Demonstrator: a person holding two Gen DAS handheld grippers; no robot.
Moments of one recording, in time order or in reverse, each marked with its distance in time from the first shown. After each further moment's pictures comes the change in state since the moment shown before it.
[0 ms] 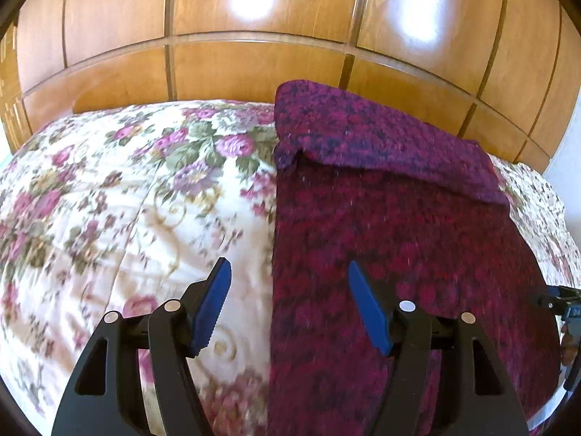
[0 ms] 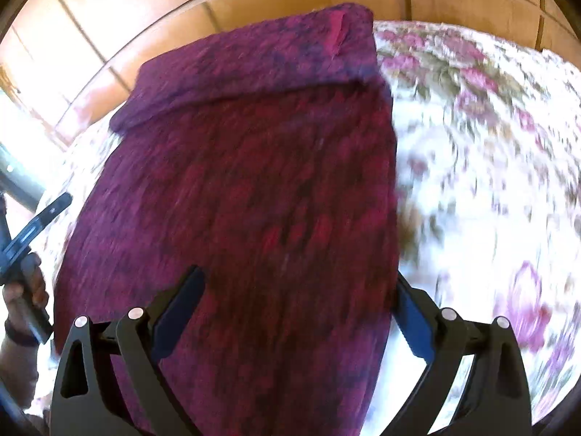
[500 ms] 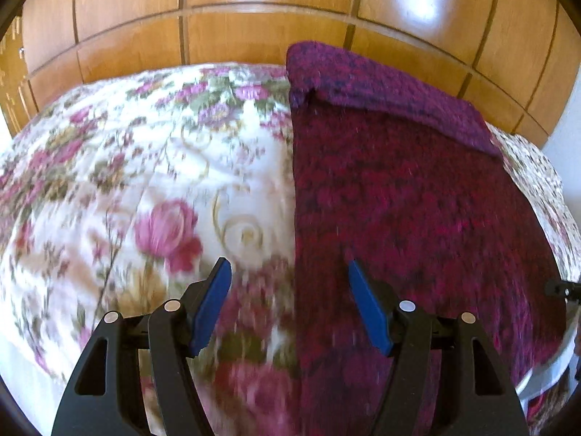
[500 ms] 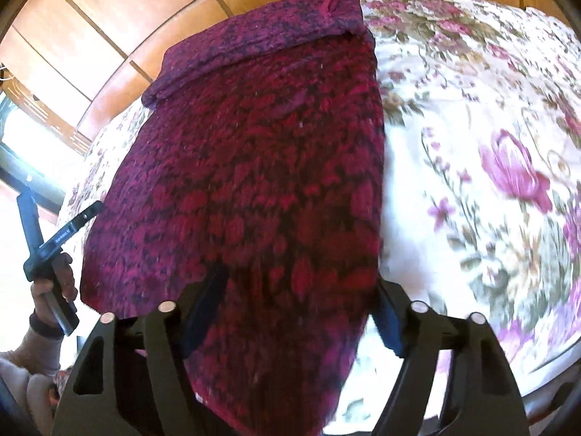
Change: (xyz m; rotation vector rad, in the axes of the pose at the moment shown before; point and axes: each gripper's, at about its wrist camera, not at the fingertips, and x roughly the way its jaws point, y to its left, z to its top) left arm -0.032 0.014 -0.063 0.003 0.111 -0.014; right arm -0.038 -0.005 -0.067 0.054 0.048 0.088
